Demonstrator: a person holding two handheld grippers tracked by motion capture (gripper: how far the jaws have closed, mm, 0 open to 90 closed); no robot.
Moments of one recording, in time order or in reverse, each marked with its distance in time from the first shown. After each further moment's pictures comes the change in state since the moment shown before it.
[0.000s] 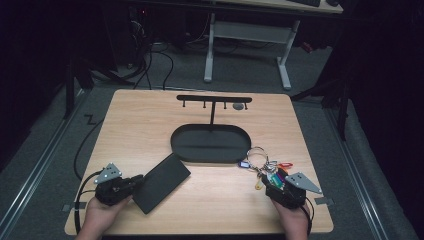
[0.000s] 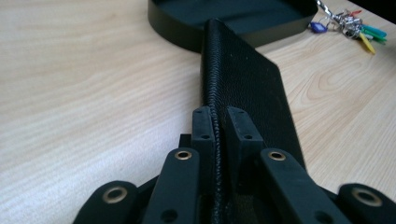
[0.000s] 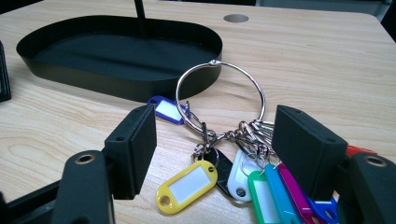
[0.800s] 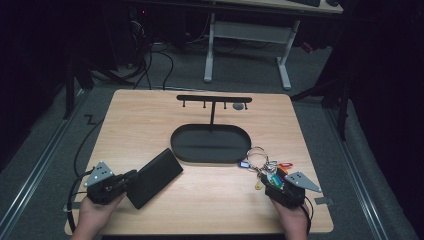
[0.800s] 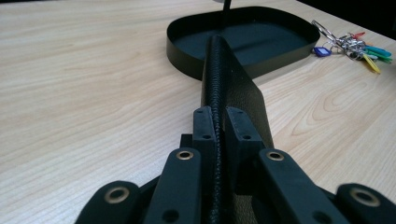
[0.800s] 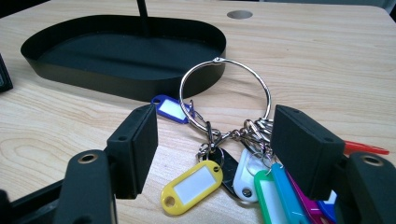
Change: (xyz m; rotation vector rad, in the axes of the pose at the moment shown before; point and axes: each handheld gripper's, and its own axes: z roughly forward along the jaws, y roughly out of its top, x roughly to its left) left arm 0.001 0.007 -0.020 -0.101 0.066 0.044; right arm 0.000 0.000 0.003 0.013 0.018 0.020
